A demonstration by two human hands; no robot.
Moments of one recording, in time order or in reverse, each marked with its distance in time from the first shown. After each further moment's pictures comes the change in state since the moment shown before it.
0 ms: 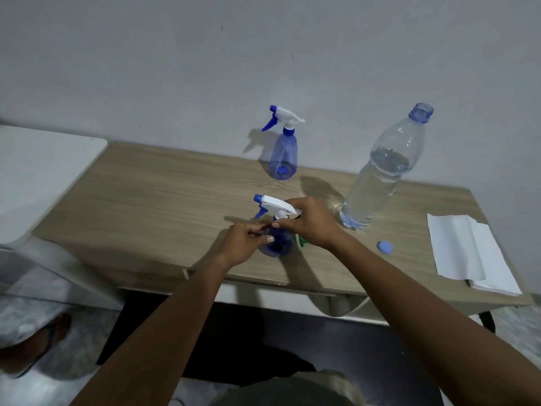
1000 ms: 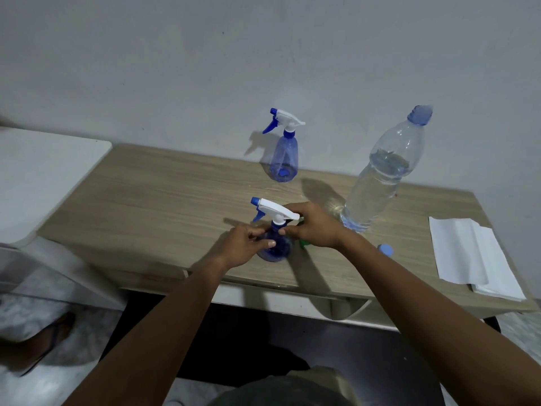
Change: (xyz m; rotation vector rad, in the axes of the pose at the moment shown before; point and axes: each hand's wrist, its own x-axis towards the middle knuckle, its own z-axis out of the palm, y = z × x) left_hand 0.002 -0.009 -0.005 0.100 -0.111 0.000; right_hand 0.005 0.019 -0.008 0.013 -0.187 -0.091
